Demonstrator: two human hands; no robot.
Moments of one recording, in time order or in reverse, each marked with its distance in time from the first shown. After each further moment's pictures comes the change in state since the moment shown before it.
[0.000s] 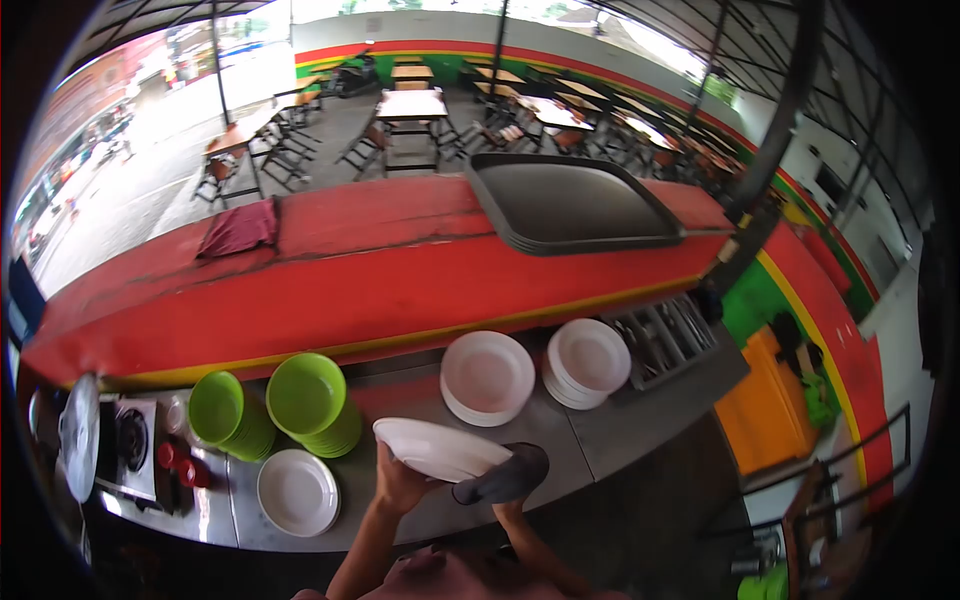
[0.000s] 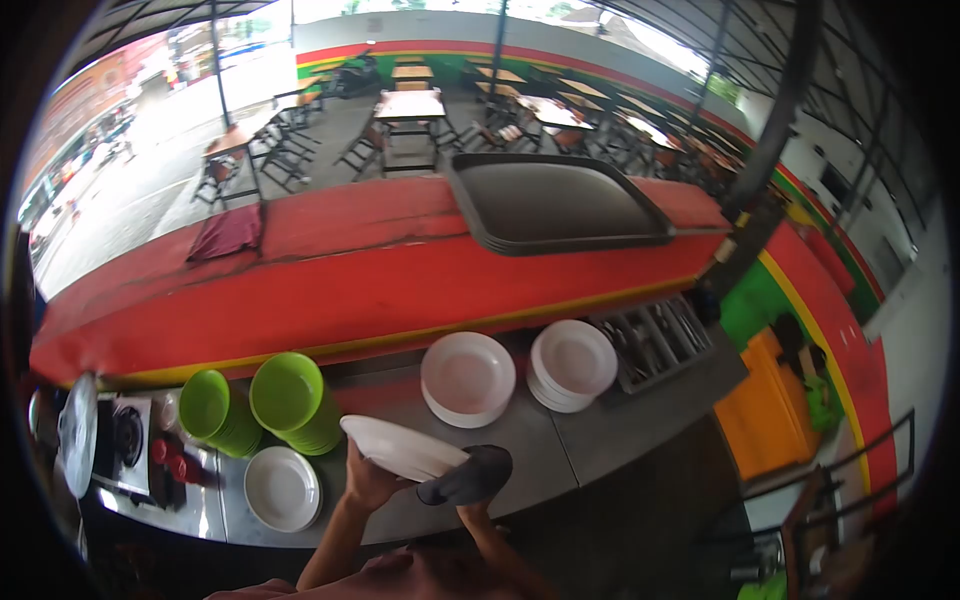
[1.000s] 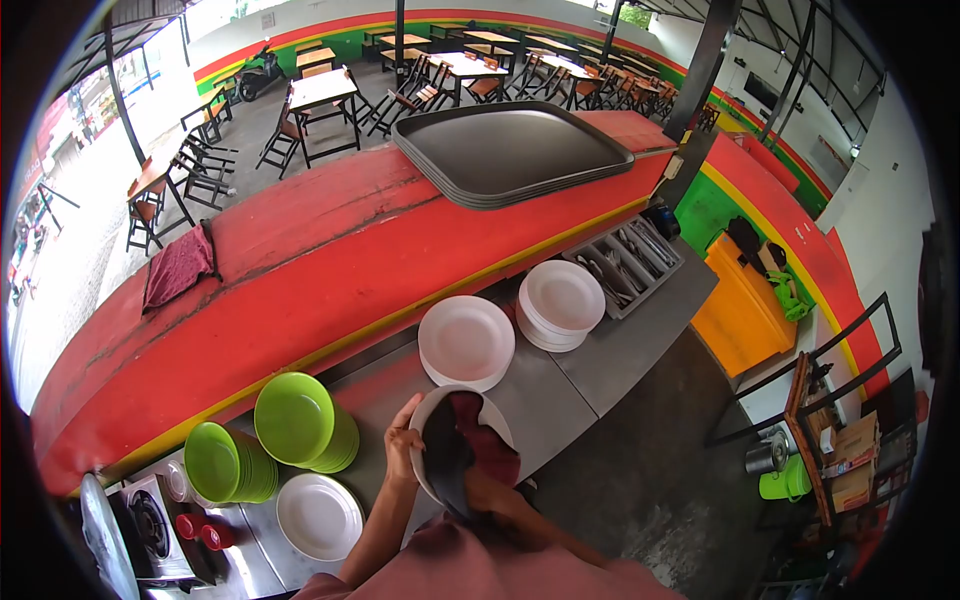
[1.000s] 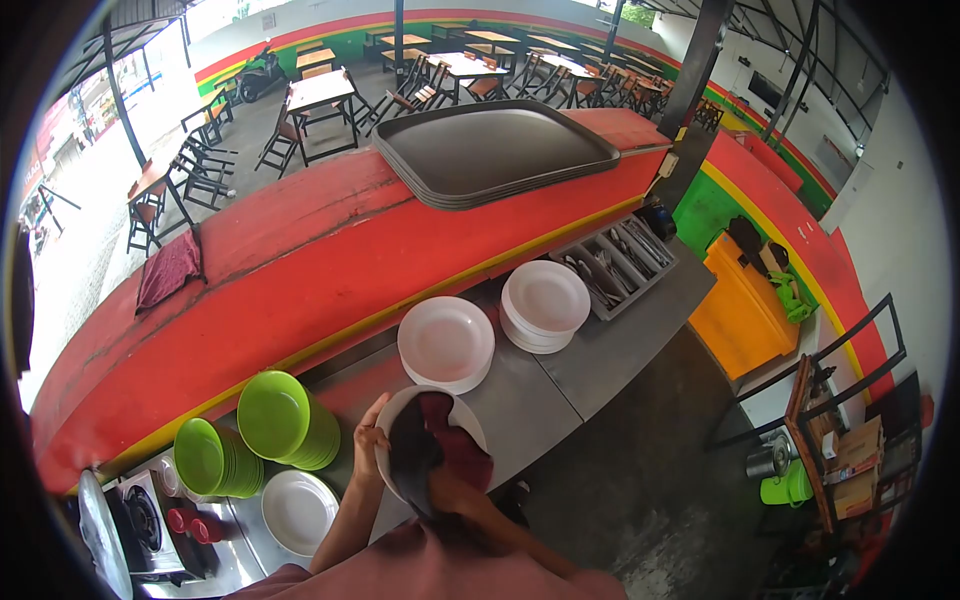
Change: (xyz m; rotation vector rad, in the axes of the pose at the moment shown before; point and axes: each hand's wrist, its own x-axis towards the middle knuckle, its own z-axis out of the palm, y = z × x) left_hand 0.048 0.025 -0.025 0.303 -0.034 0.222; right_hand -0.028 -0.077 -0.003 0.562 -0.756 0.357
